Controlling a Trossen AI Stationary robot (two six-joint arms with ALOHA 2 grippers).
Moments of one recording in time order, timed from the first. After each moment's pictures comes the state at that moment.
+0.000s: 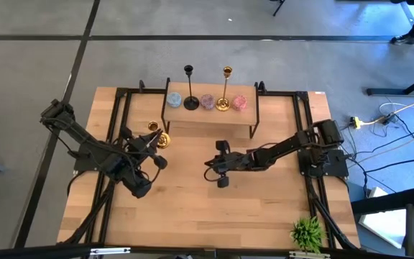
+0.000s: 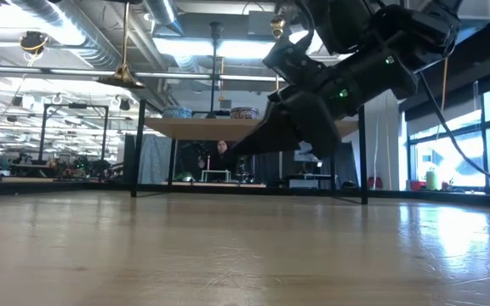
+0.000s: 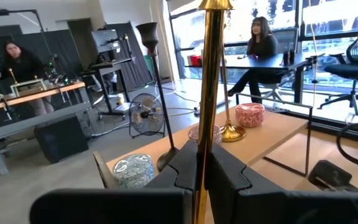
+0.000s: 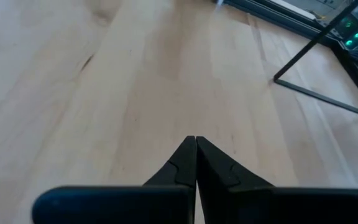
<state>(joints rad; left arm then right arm) -0.61 1.23 0.99 -1.00 -1.57 -1.14 0.19 1.86 0.85 0.48 0.27 -0.22</state>
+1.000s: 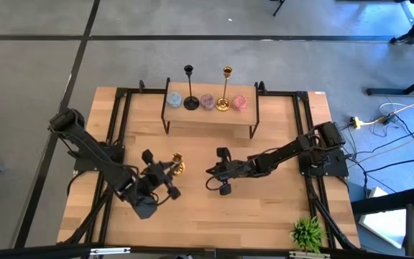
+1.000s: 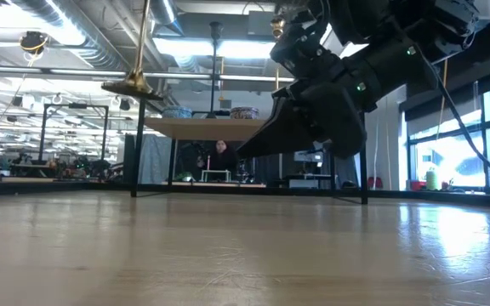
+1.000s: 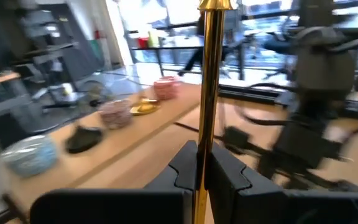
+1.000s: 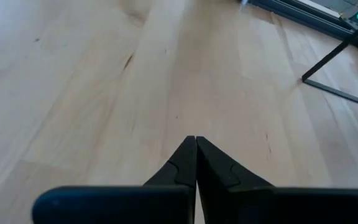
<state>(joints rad) -0.71 1.43 0.99 -0.33 -1.42 -0.66 0.27 1.86 0.85 0.45 0.29 -0.16</state>
